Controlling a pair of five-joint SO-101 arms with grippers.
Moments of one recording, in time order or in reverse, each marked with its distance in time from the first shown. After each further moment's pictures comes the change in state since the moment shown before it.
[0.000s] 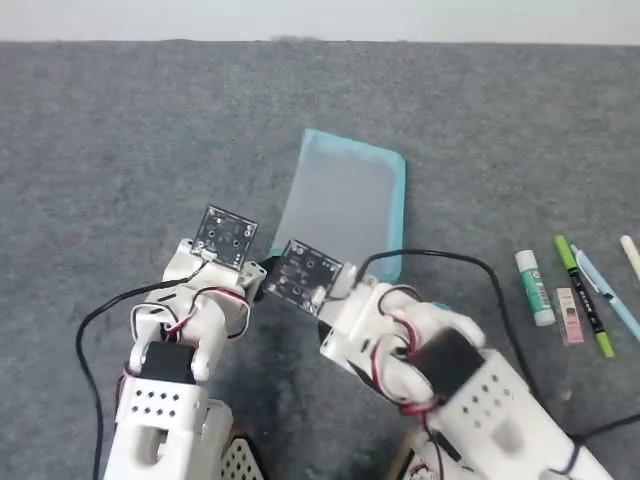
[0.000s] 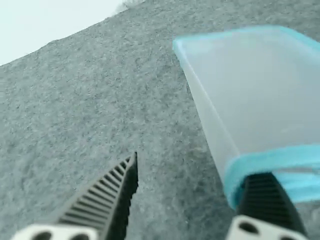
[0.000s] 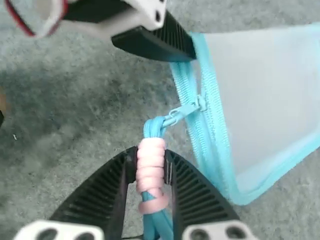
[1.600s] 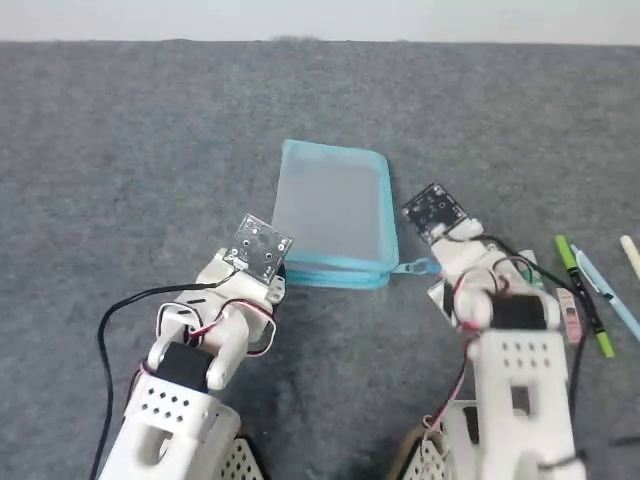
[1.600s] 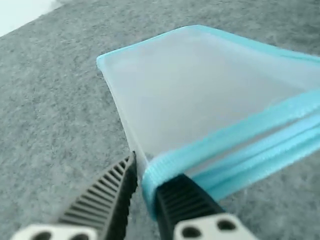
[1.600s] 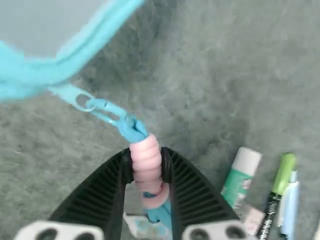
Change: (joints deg) left arm 10.3 0.0 0.0 4.4 2.8; right arm 45.8 10.5 9.5 -10.7 17.2
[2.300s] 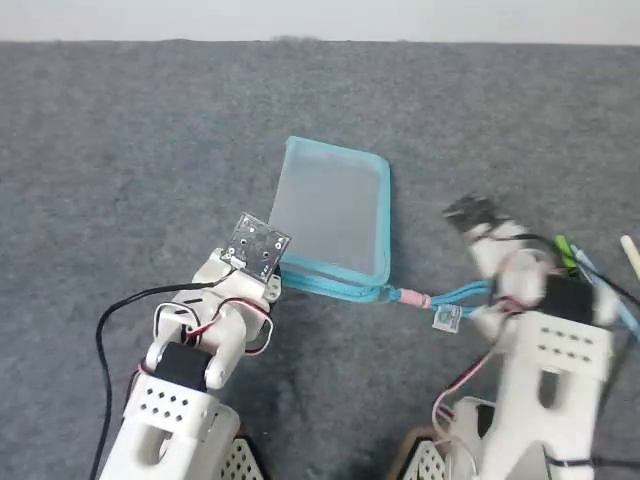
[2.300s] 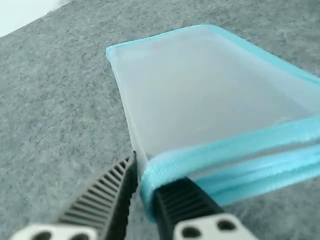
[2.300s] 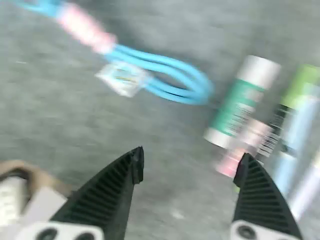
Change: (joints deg) left arm -0.5 0.0 0.0 0.0 -0.5; right arm 17.8 1.4 -16.1 26.1 13.3
